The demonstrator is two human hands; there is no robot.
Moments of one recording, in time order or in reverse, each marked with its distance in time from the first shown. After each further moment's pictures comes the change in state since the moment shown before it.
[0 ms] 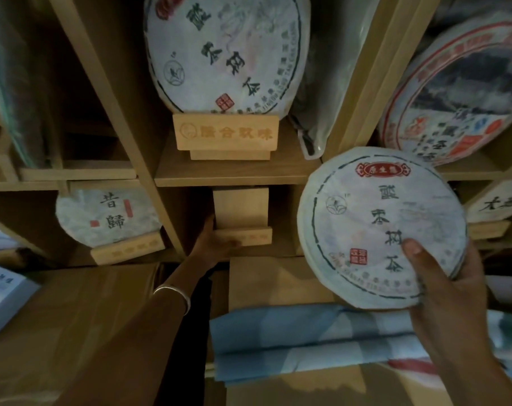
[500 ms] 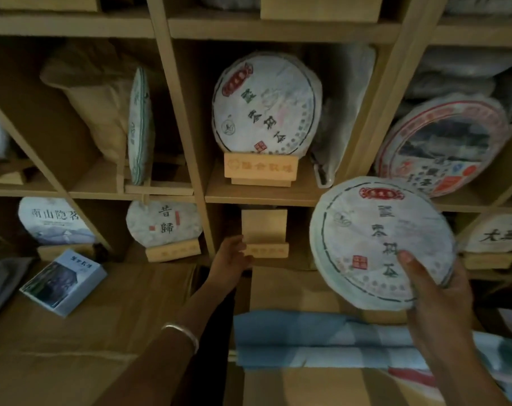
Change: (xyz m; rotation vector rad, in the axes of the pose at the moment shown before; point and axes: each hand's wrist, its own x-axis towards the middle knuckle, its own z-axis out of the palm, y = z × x) left_hand -0.121 0.056 -0.024 -0.292 0.027 0.095; right_hand -0.015 -0.038 0.007 0.006 -0.032 0.063
